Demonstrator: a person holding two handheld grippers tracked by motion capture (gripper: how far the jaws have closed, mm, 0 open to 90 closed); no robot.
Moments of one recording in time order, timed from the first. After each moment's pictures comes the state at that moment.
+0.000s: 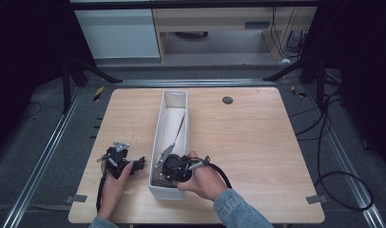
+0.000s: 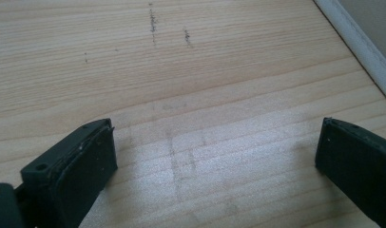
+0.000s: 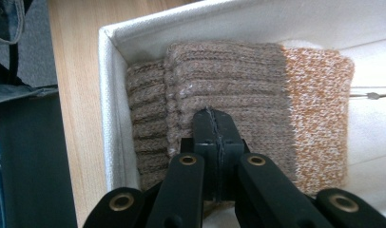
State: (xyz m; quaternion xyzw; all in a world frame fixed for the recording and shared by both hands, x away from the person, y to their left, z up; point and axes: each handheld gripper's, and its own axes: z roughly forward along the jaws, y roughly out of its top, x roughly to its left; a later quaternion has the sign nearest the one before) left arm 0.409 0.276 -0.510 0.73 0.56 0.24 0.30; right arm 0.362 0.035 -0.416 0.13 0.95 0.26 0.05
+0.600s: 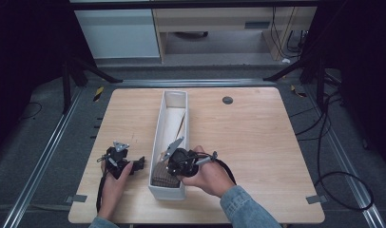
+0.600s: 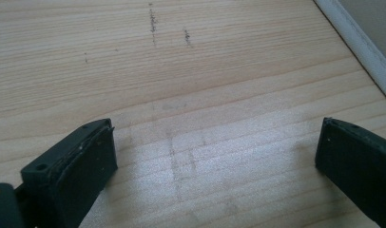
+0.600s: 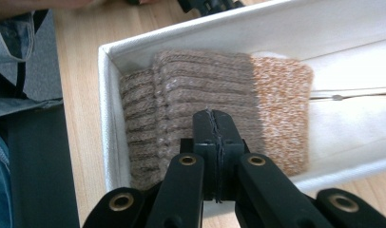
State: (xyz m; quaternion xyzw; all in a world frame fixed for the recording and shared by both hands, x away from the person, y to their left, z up) left arm 0.409 0.276 -0.510 0.73 0.56 0.24 0.30; right arm 0.367 0.017 -0.398 0.14 0.94 0.29 0.05
